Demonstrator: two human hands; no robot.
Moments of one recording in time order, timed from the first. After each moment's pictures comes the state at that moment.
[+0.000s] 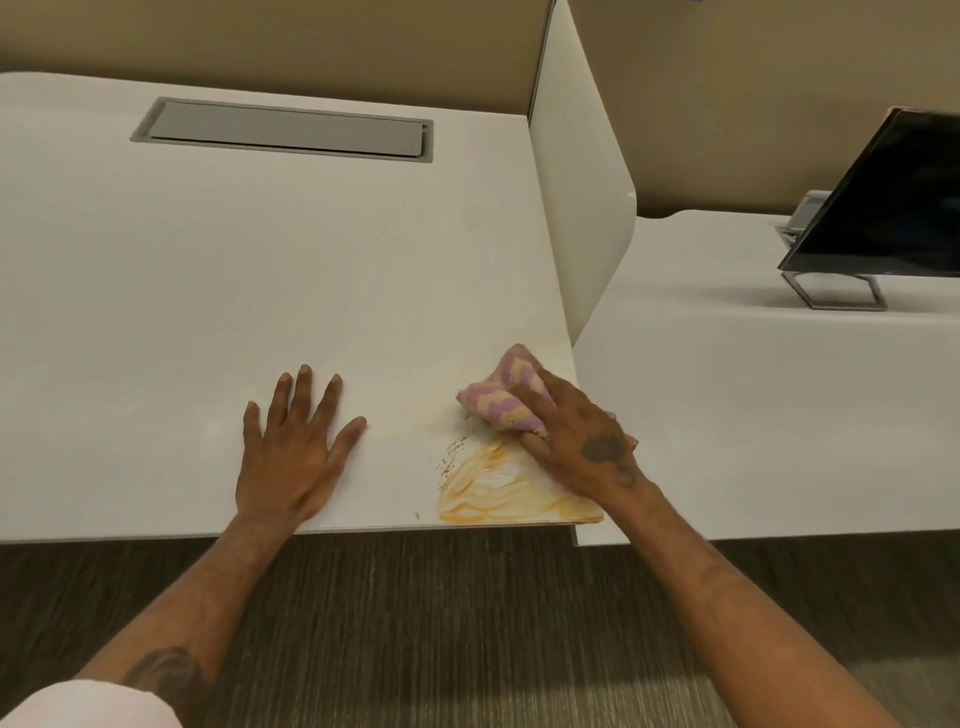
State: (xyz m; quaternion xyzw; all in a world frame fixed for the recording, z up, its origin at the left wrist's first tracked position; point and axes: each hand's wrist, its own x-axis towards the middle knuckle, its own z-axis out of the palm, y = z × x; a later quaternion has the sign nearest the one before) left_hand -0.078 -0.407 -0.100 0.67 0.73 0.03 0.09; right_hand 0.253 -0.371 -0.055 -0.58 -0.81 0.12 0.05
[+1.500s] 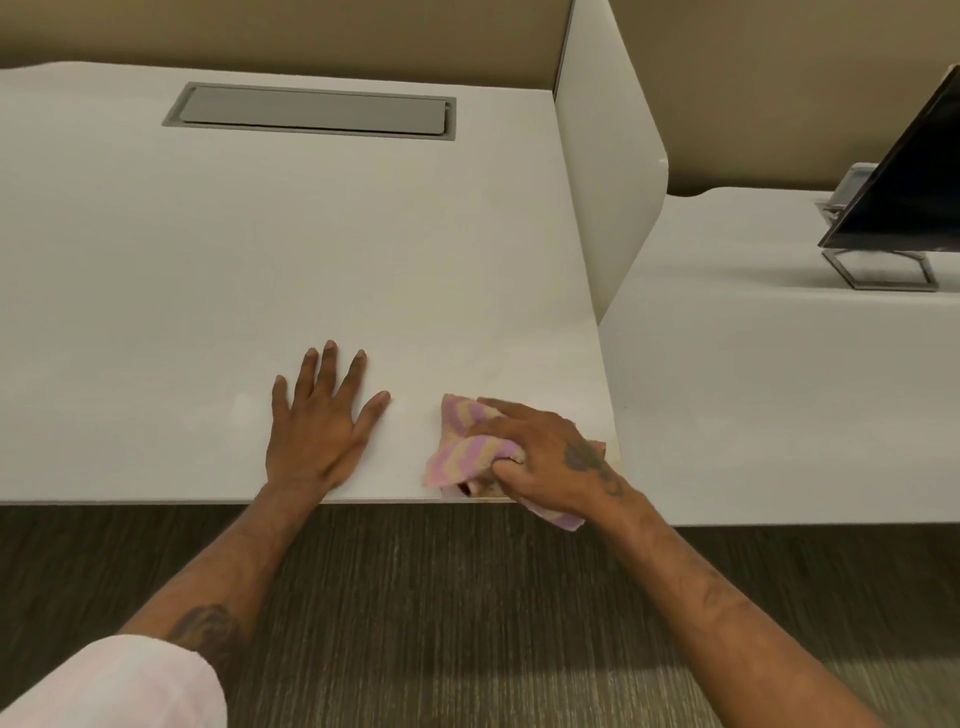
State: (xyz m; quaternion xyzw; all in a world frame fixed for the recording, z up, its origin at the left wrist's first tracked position) left_hand -0.077 -0.405 -0.101 0.67 0.74 0.03 0.08; right_hand 0.203 -0.413 -0.041 -0.48 -0.82 0.31 0.06
